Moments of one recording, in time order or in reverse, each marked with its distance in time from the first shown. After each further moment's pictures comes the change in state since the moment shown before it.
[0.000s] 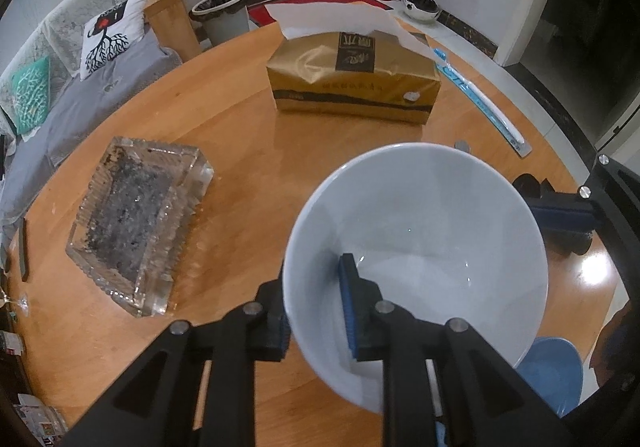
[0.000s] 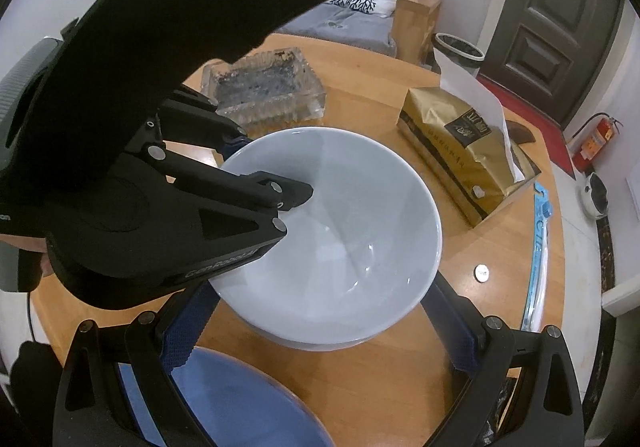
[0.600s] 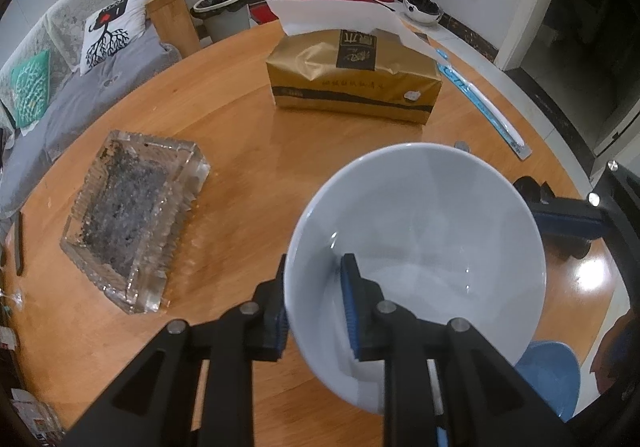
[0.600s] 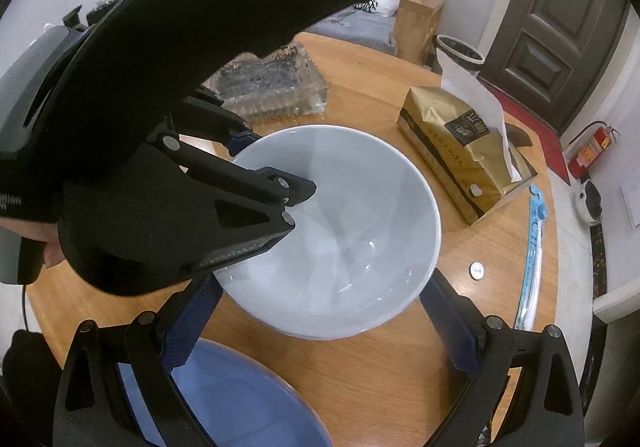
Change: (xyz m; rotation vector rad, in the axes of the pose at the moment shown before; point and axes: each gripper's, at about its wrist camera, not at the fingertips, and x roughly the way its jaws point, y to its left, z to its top) left arm 0.002 0.001 -0.001 -0.028 -0.005 -0.015; right arm 0.000 0.002 -0.005 -0.031 -0.001 -0.026
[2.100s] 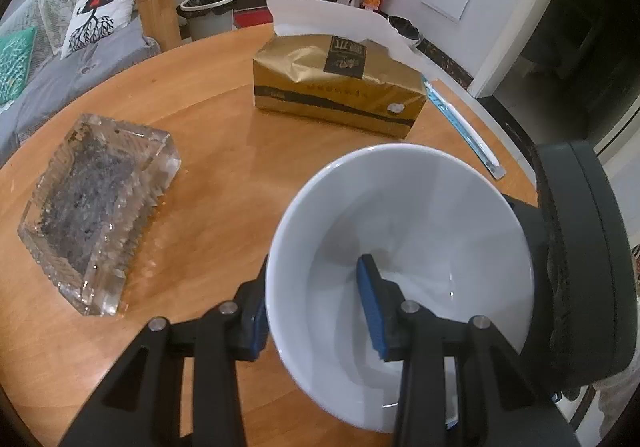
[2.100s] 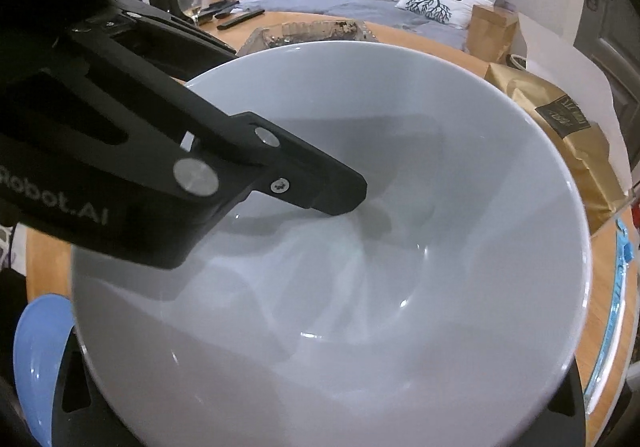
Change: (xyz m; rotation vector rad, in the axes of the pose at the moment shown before) left arm 0.010 0.011 -0.010 -0.058 -0.070 -0.155; right arm 0.081 -0.017 -0.020 -0.150 -0.062 0.247
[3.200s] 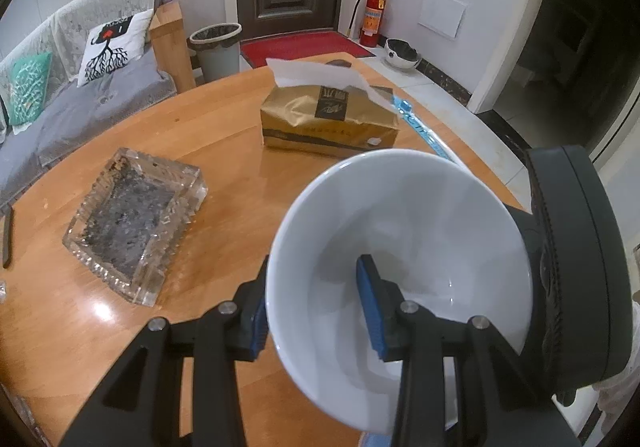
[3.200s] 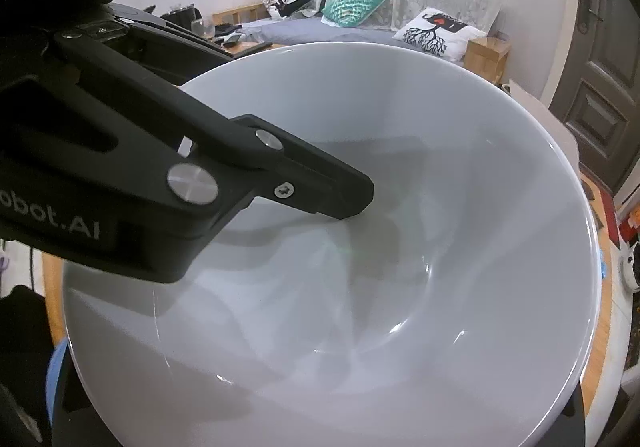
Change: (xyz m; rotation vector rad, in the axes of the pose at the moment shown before) left arm -0.063 -0.022 -0.006 0.034 -0.096 0.051; right arm -0.045 0.037 0.010 -0.017 -0.097 -0.043
